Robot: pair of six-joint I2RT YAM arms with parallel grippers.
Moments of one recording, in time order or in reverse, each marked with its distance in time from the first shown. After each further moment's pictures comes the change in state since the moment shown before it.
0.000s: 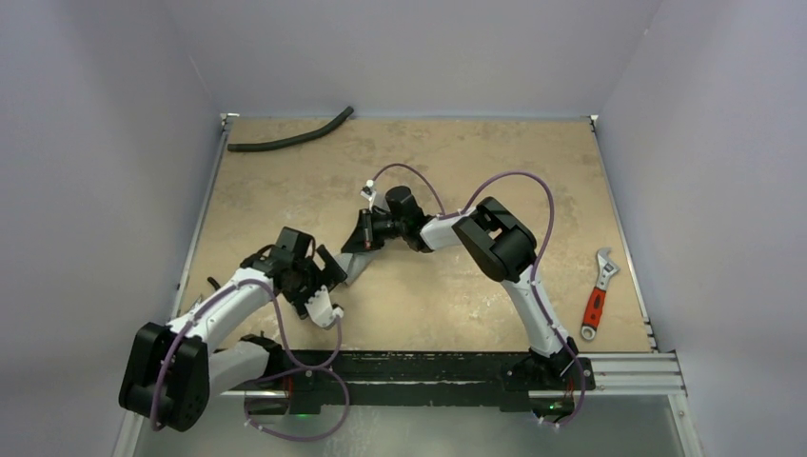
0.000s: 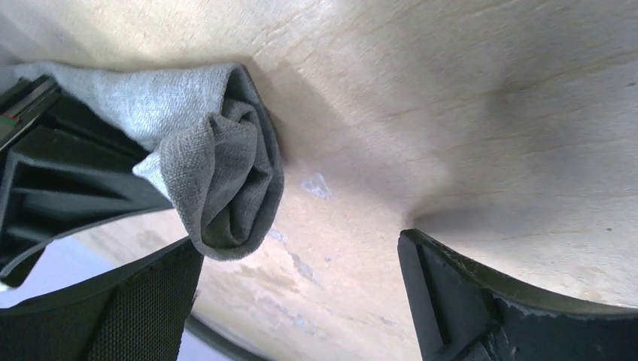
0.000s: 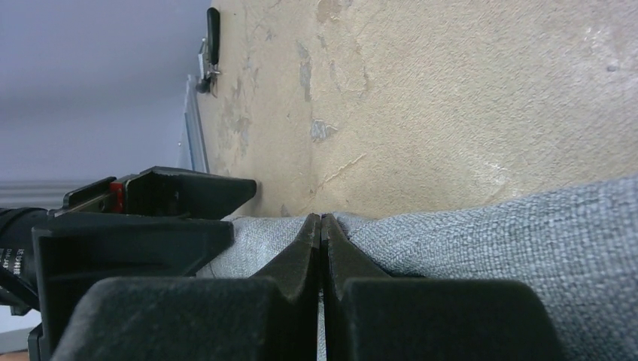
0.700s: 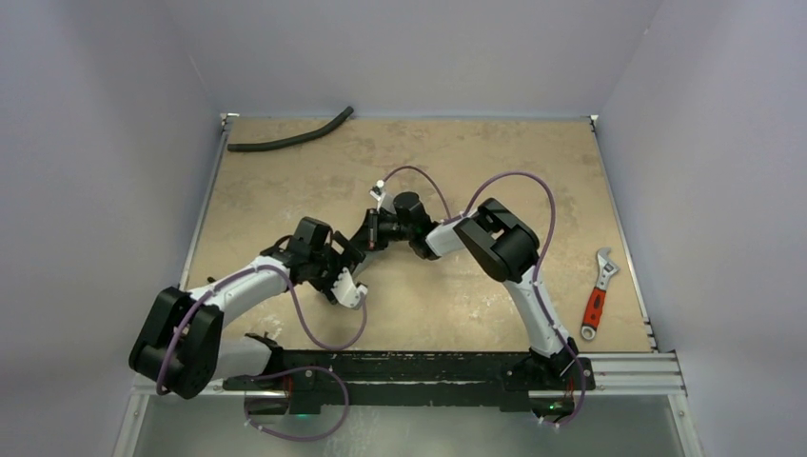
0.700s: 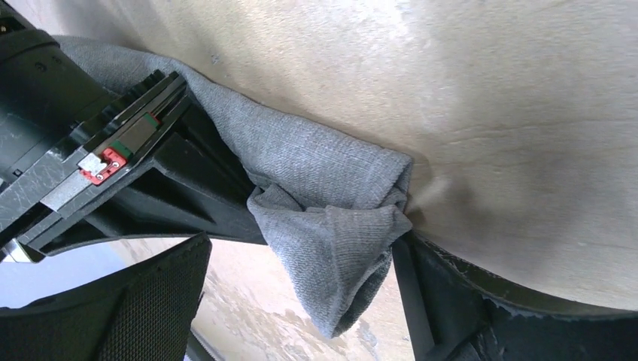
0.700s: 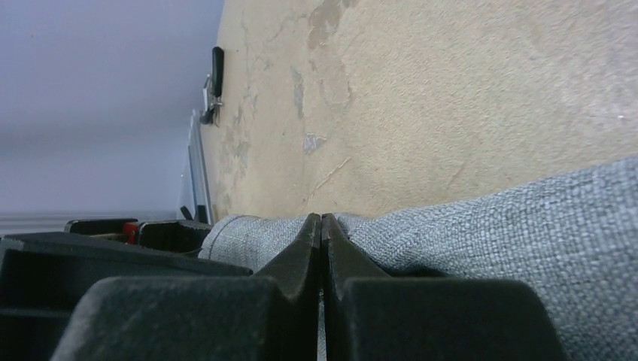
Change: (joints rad) left arm -0.091 0.173 0.053 0.283 0.093 -0.311; right arm -0.009 -0.020 -0.113 0.195 0.086 0.069
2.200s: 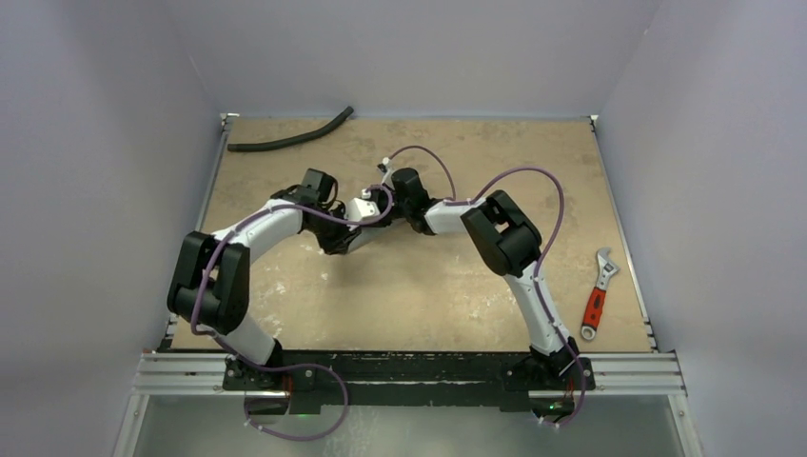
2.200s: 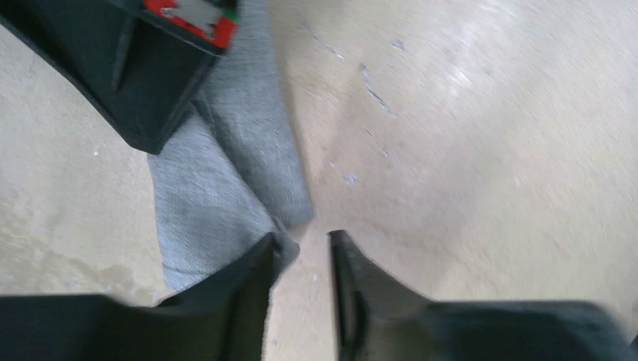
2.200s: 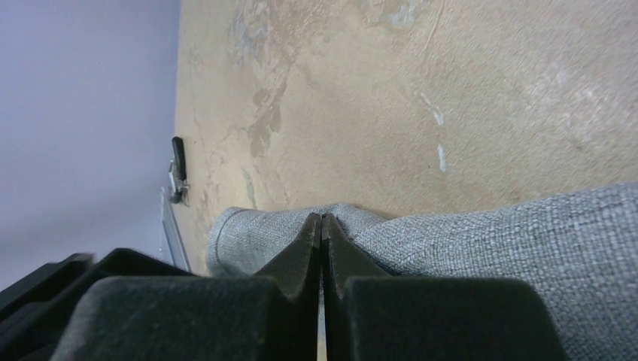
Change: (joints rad) left arm 0.104 0.345 0.424 -0.222 0.056 -1.030; right arm -0.074 0.021 0.235 -0.331 0.126 -0.022
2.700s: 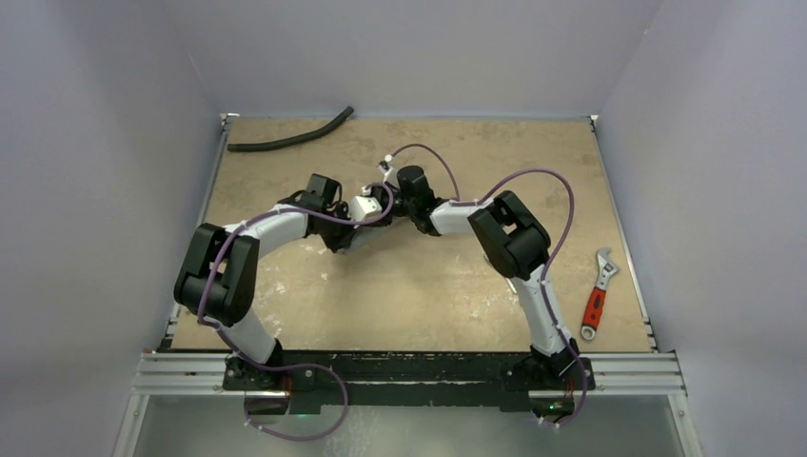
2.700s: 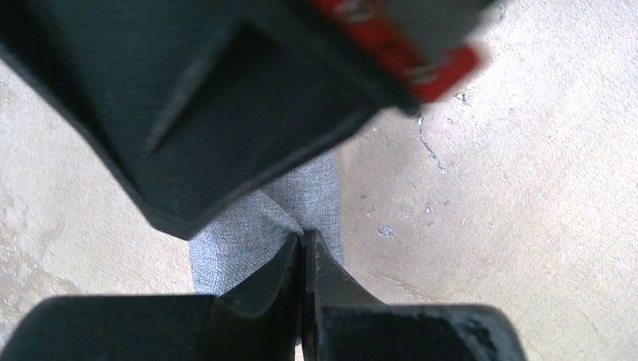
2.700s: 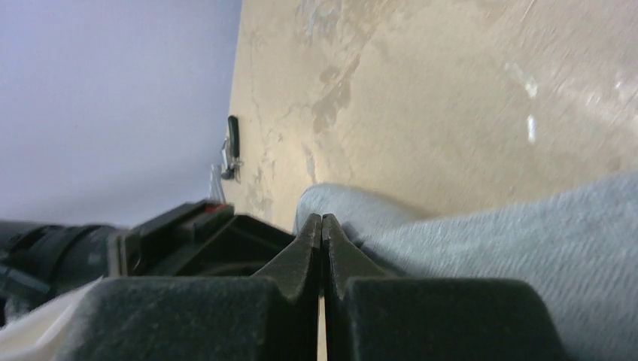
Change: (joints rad) left arm -0.006 0.037 -0.047 0.159 -0.044 -0.105; right arm -0.002 -0.089 -0.084 0.090 -0.098 0.080
